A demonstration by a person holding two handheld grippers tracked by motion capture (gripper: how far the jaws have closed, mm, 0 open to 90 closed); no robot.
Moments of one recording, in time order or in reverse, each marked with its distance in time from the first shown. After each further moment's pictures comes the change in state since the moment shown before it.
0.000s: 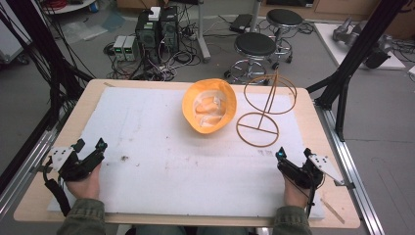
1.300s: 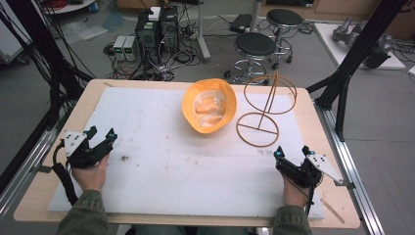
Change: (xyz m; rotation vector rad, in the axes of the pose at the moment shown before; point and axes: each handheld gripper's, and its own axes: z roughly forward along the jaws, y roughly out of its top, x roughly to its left) left arm -0.032 0.035 0.019 0.044 -0.108 0.126; right arm 0.004 0.003 0.001 -0.019 0.032 -0.036
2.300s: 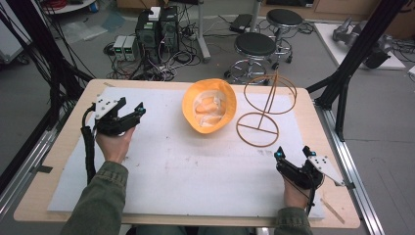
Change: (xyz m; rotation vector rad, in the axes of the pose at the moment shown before) left arm -0.056 0.066 0.060 0.005 -0.170 0.075; right arm 0.002 0.003 -0.006 -0.027 0.016 0.000
